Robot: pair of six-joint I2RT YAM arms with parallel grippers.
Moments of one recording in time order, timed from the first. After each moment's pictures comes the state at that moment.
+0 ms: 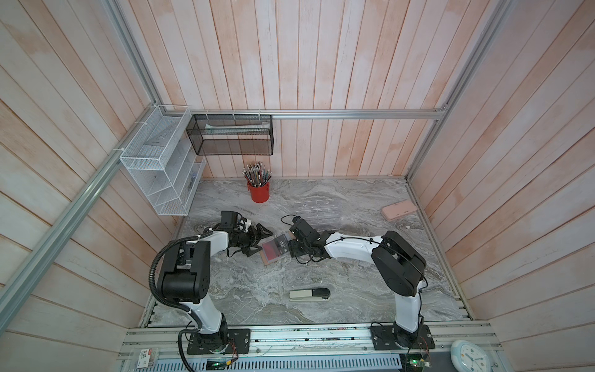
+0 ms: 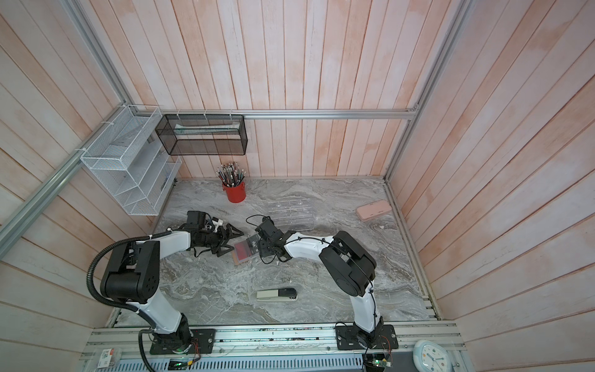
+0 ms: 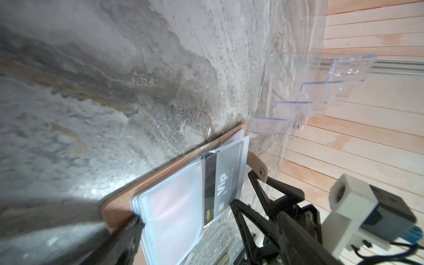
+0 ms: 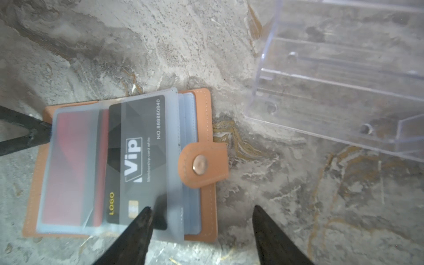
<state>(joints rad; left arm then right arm) -0.05 1.72 0.88 -0.23 0.77 -0.67 0.89 1.96 1.24 -0.23 0.11 0.49</state>
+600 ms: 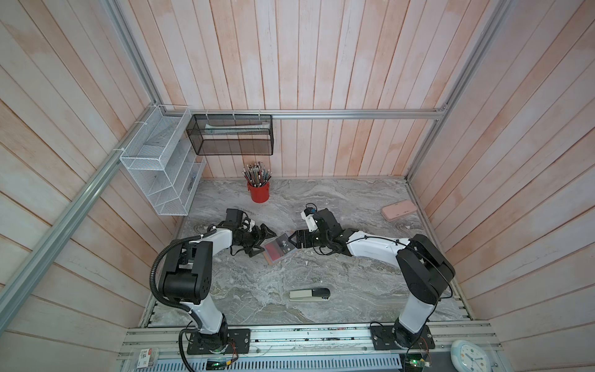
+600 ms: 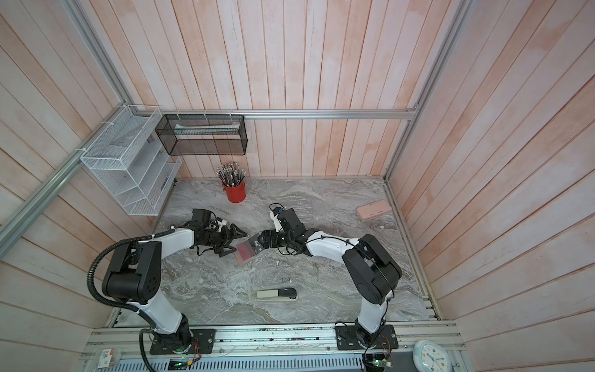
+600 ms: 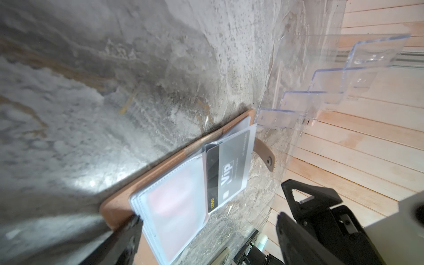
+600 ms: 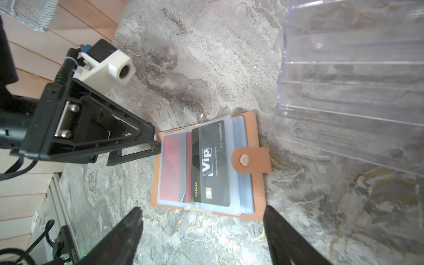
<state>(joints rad) -0.09 1.72 0.91 -0.30 0.74 -0.69 0.74 1.79 1.05 0.03 -0.34 0.56</state>
